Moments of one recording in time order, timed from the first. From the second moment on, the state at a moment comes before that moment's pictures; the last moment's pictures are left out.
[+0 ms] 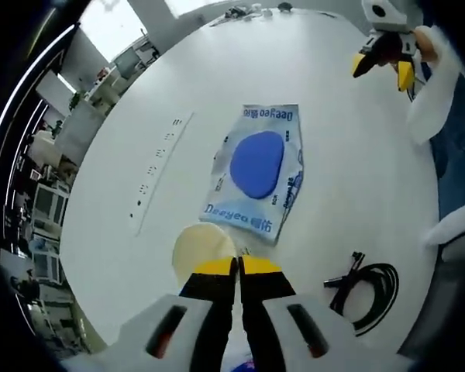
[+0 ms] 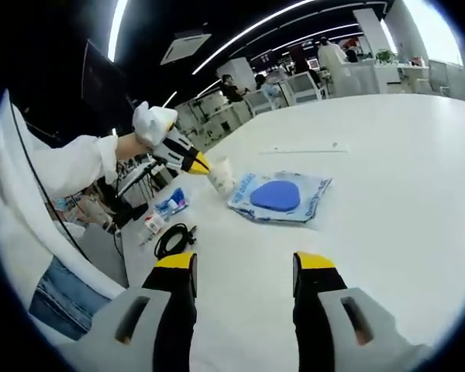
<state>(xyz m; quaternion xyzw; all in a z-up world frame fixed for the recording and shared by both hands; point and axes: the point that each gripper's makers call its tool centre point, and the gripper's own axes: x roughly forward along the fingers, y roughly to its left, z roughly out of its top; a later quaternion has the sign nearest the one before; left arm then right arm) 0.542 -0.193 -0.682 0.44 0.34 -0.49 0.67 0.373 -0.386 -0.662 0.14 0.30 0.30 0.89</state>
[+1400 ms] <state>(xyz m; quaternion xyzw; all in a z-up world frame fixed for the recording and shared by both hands) 0.560 -0.201 -0.672 0.38 0.30 -0.46 0.75 0.372 -0.381 -0.659 0.15 0.30 0.31 0.89</state>
